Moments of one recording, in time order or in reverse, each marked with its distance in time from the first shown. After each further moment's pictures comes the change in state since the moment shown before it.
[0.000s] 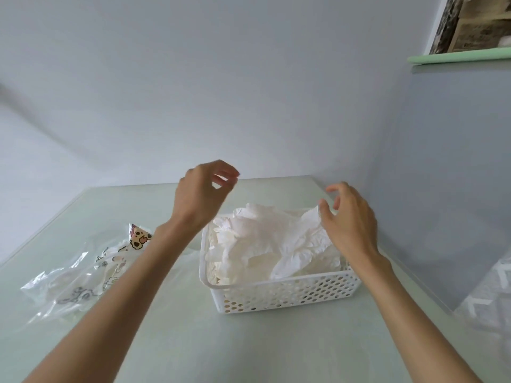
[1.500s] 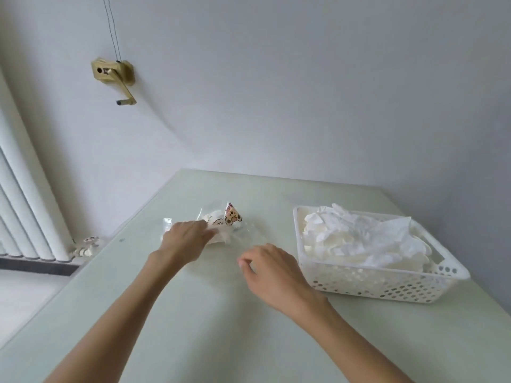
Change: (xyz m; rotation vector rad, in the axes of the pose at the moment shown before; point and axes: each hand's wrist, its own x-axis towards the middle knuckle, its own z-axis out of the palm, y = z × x) left_hand -0.124 -0.134 -0.125 0.661 -0.455 -0.472; right_hand -0.147 -0.193 0.061 0.019 -0.719 -0.530
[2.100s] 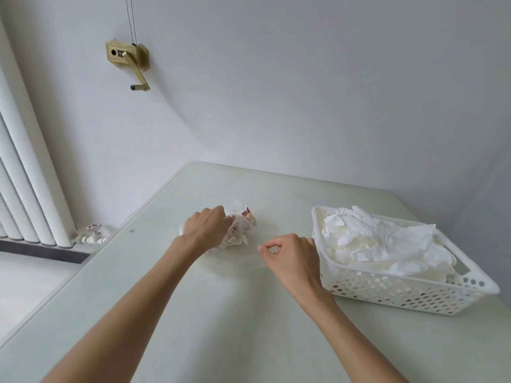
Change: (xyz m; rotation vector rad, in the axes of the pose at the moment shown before) left_hand 0.032 -0.001 0.009 -0.073 0.129 0.005; right_hand 0.027 0.006 0.017 0.160 0.220 0.294
